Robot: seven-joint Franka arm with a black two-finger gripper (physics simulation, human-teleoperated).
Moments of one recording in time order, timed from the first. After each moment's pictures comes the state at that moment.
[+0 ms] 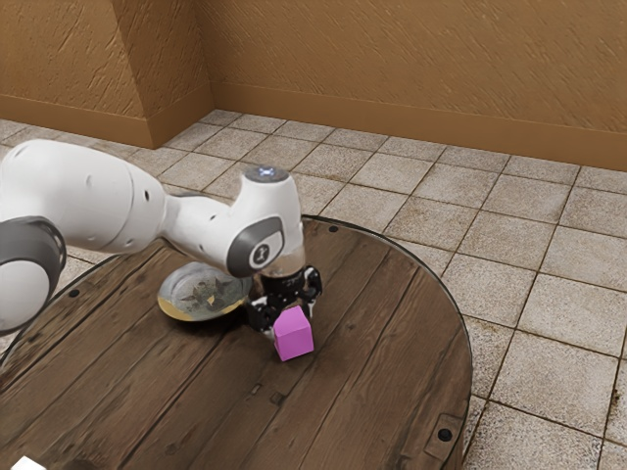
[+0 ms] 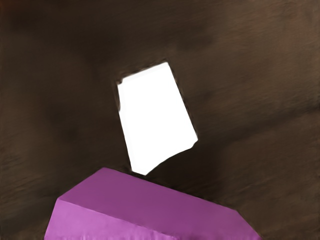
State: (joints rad) arm -0.37 0.44 0.20 -1.92 -0.07 2.35 -1.34
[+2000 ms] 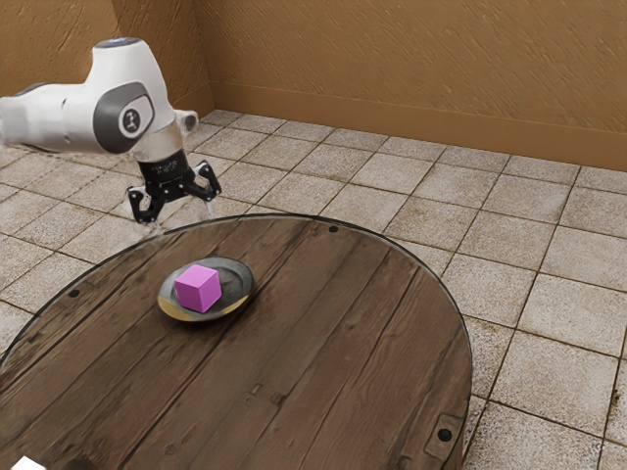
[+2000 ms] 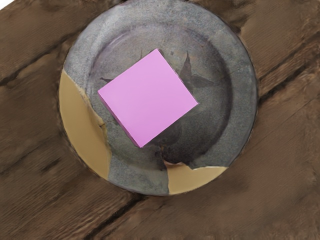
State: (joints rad) arm -0.09 0.07 0.22 -1.90 -0.07 2.03 -0.78
